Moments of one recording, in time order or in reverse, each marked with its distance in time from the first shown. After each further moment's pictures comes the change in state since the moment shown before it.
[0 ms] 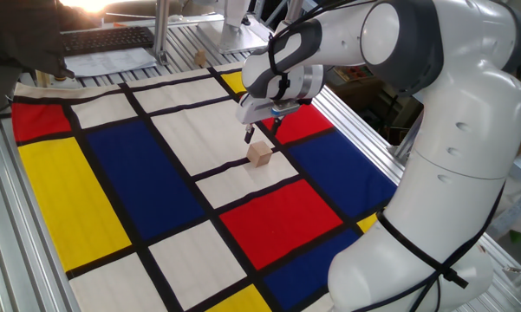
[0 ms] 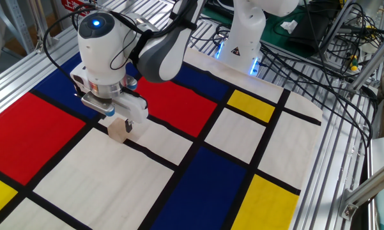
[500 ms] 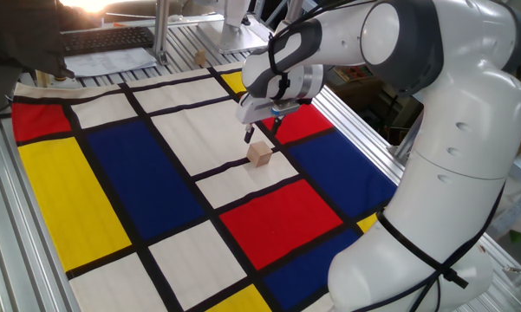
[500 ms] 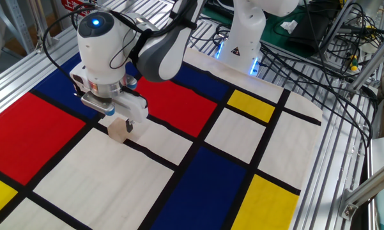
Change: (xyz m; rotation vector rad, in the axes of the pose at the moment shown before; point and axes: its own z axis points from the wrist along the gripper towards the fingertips) arm 0.000 -0.001 -0.003 -0.028 -0.004 -0.020
